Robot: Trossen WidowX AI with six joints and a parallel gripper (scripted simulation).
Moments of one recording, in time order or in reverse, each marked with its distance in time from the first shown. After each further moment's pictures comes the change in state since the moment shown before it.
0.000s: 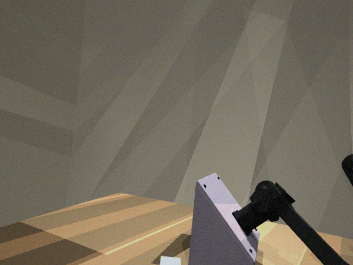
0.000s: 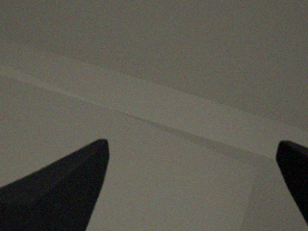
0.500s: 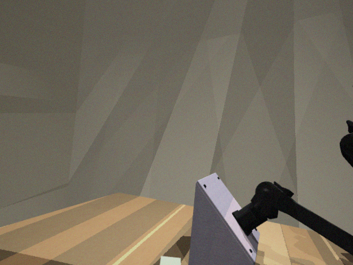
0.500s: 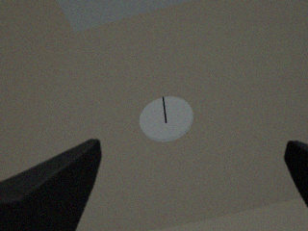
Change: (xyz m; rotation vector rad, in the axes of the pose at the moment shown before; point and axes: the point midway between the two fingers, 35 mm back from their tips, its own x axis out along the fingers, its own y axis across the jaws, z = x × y) arm -0.005 0.021 0.149 0.429 -0.480 0.101
